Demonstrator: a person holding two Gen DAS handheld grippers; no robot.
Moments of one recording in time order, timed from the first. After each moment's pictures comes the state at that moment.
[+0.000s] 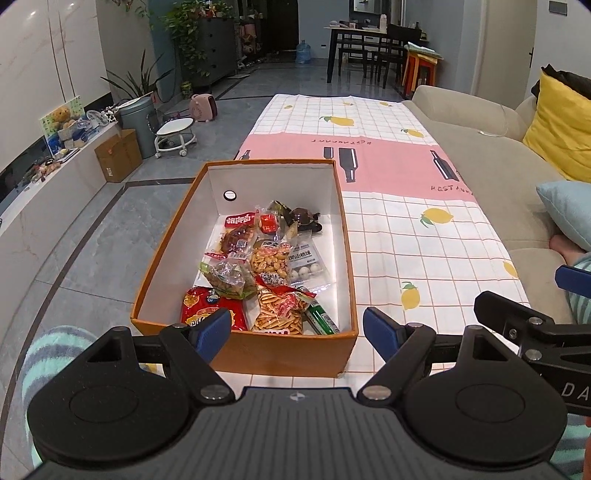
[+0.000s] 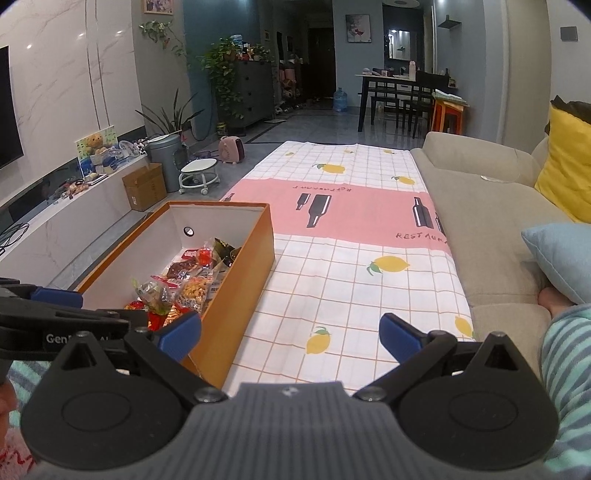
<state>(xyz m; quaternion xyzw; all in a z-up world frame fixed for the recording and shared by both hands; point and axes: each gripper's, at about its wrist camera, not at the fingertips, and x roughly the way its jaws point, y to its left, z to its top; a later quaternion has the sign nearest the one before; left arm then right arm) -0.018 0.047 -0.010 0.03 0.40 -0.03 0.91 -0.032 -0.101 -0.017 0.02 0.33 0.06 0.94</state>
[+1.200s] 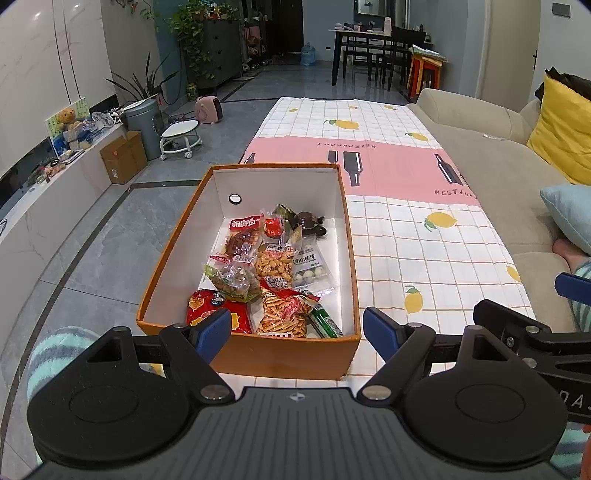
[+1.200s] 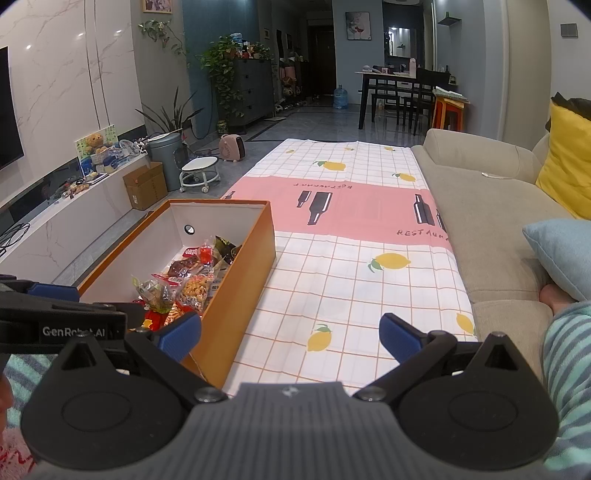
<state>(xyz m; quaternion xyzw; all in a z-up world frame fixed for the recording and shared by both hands) -0.018 0.053 -0.006 0.02 0.40 -0.02 0.92 -0.031 -0.103 -0.020 0.02 0.33 0.06 0.94</state>
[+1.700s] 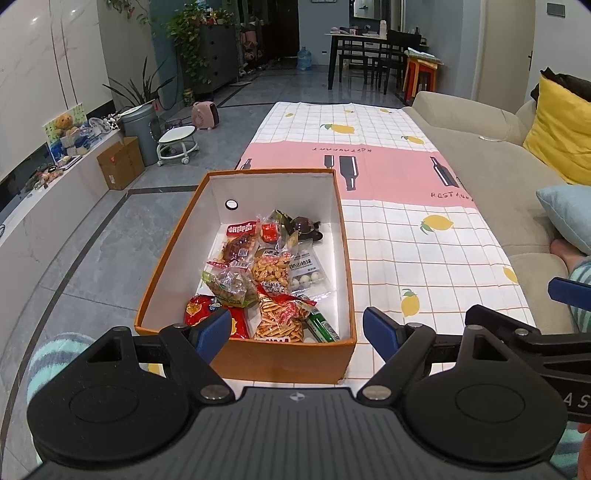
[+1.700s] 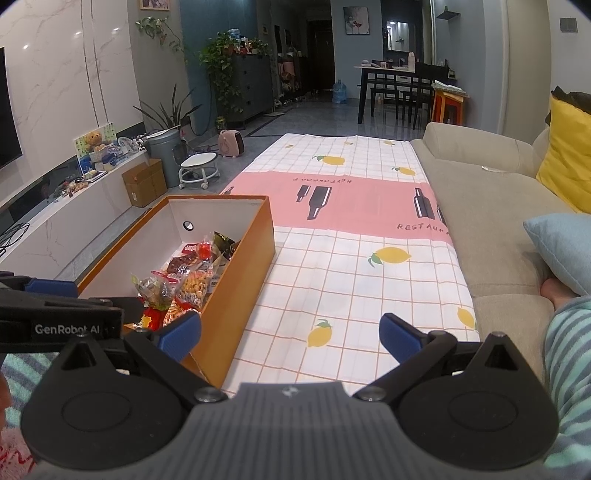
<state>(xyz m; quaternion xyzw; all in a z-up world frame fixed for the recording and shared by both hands) -0.018 0.056 -0.001 0.03 0.39 -0.03 0.92 -0.029 -0.106 -0.021 0.03 0.34 0.06 0.94</state>
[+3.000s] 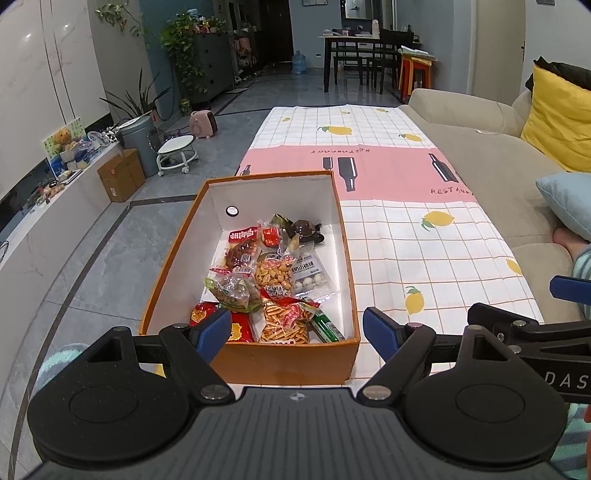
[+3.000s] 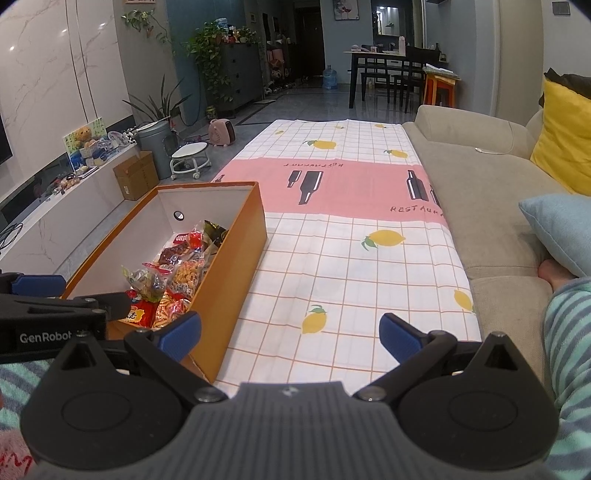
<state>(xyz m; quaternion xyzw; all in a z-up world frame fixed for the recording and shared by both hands) -0.021 0.056 -0.004 0.06 0.38 -0.04 0.92 -0.021 -0.110 -0.028 0.04 0.36 0.05 0.93</state>
